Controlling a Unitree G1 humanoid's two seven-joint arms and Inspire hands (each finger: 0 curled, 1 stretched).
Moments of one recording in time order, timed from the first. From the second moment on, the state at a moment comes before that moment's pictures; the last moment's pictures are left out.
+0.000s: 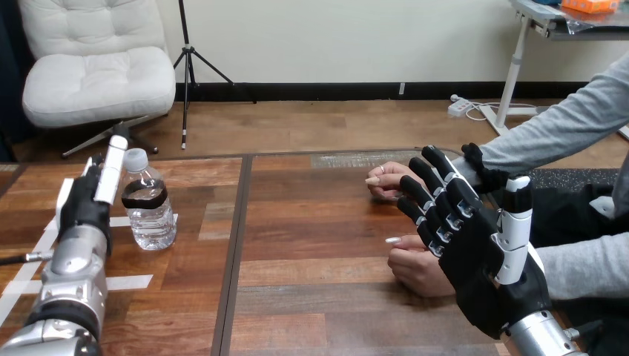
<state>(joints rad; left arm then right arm) -0.74 0.39 0.25 1.34 -0.01 -0.18 0.01 0.16 -0.14 -0.08 -0.14 0.47 0.02 0.46</state>
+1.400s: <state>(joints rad) -0.72 0.37 0.25 1.34 0.01 -0.17 0.03 0.18 -0.14 -0.08 -0.16 0.48 0.02 0.46</state>
